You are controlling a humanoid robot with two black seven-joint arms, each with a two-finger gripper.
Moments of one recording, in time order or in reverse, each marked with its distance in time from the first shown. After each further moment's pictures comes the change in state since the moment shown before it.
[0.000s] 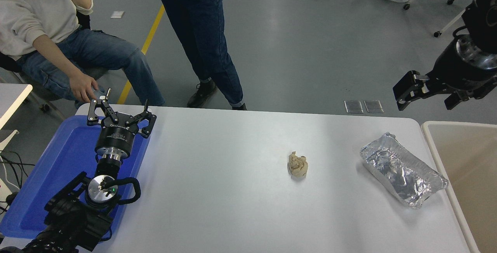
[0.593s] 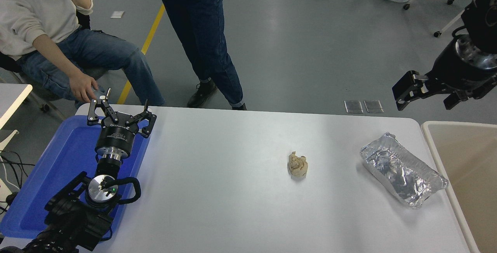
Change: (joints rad) left arm -0.001 -0.001 0.000 0.000 0.000 0.000 -0.001; right arm -0.001 0.002 0.002 0.000 0.000 0.000 0.000
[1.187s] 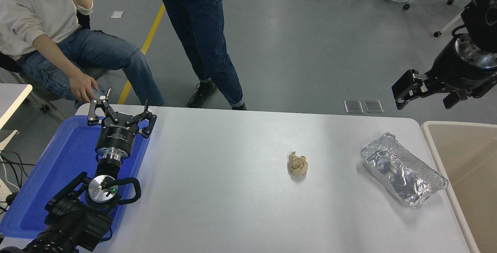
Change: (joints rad) left arm 0.001 0.000 0.000 0.000 0.000 -0.001 0.000; right arm 0.003 0.000 0.003 0.000 0.000 0.000 0.000
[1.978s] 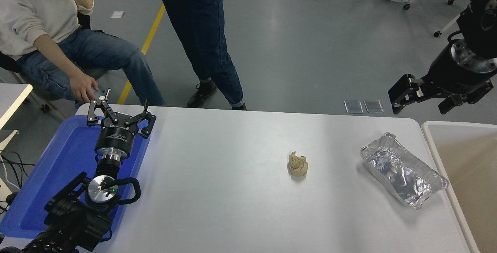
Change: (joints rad) left arm 0.002 0.001 -0.001 0.000 -0.001 0.002 -0.001; right arm -0.036 -0.012 0.011 0.002 0.022 0.000 0.000
